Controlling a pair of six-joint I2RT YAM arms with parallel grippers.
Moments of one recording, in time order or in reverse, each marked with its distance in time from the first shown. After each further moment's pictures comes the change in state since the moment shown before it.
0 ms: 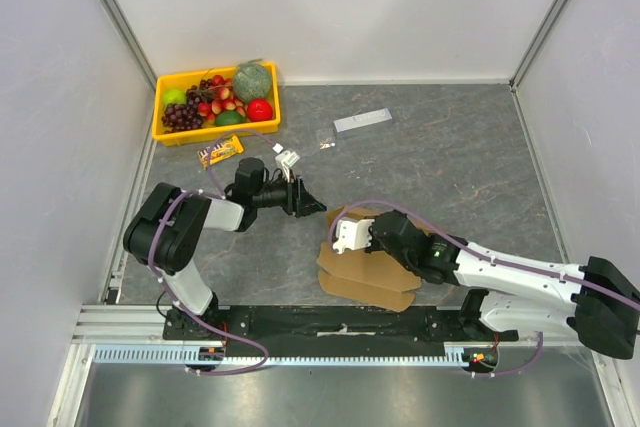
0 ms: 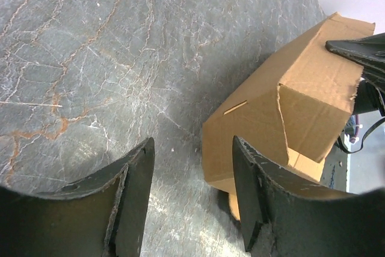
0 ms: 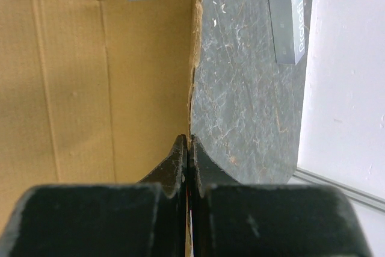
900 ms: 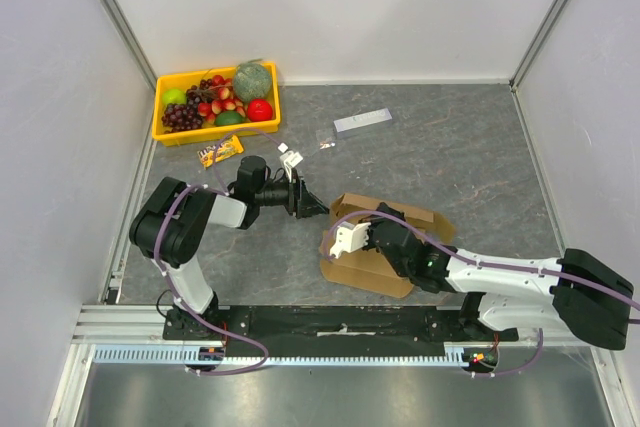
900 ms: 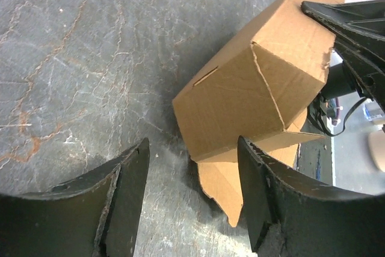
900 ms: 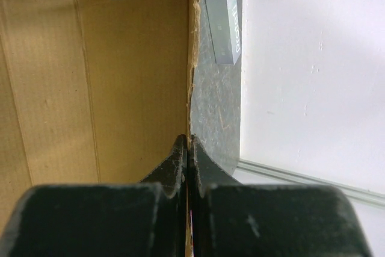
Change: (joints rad) left arm 0.000 0.058 0.028 0.035 0.106 0.001; right arm 0.031 0.066 -0.145 0.395 0.187 -0.229
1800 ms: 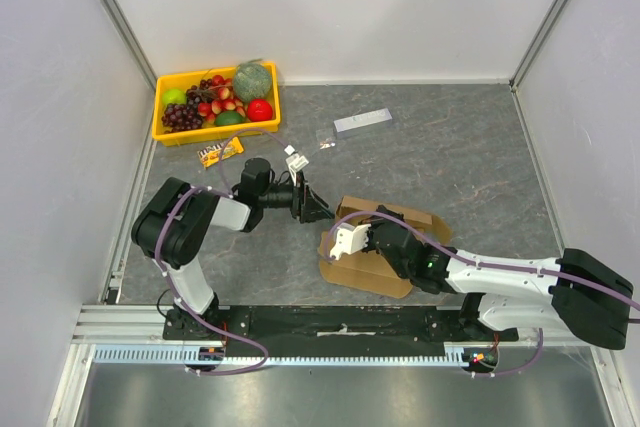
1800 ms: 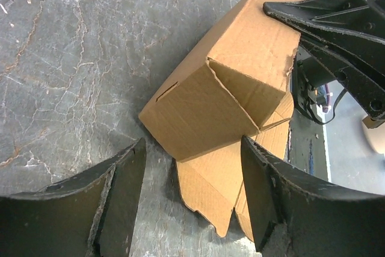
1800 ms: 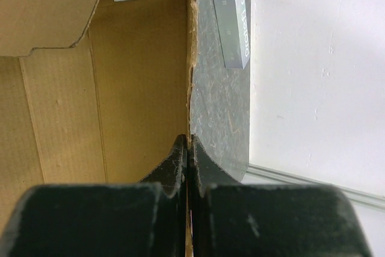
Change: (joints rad) left arm -0.043 0.000 -0.008 0.079 0.047 0.000; right arm 0.005 0.005 -0.013 0.018 -0.025 0.031
